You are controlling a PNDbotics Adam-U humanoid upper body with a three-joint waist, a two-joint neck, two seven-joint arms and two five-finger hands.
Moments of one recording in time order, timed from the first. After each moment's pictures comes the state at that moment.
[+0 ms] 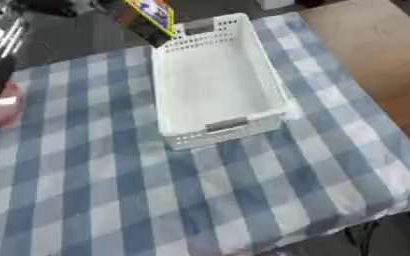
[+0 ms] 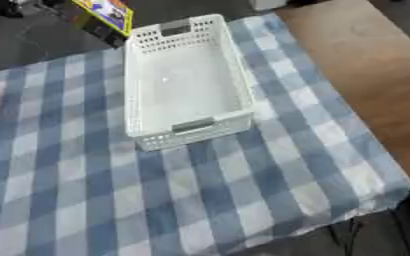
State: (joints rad) left arm -0.91 0.60 -0.30 -1.18 0.18 -0.40 -0.29; right arm -0.19 -0.61 -0.10 -1.99 -0.31 -0.39 -0.15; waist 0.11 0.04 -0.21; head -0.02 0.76
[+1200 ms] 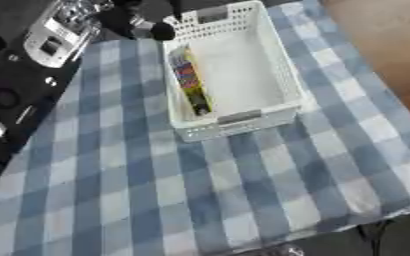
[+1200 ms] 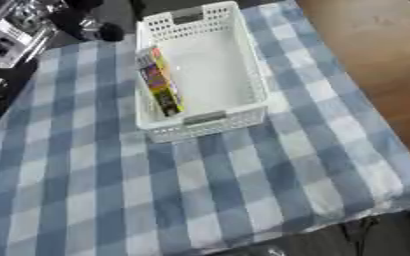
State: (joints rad) left arm -0.89 0.54 -0.31 -1.12 0.06 -0.46 -0.43; right arm -0.24 -0.63 -0.09 -1.99 -0.36 -0.38 -0.12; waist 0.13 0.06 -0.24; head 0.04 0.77
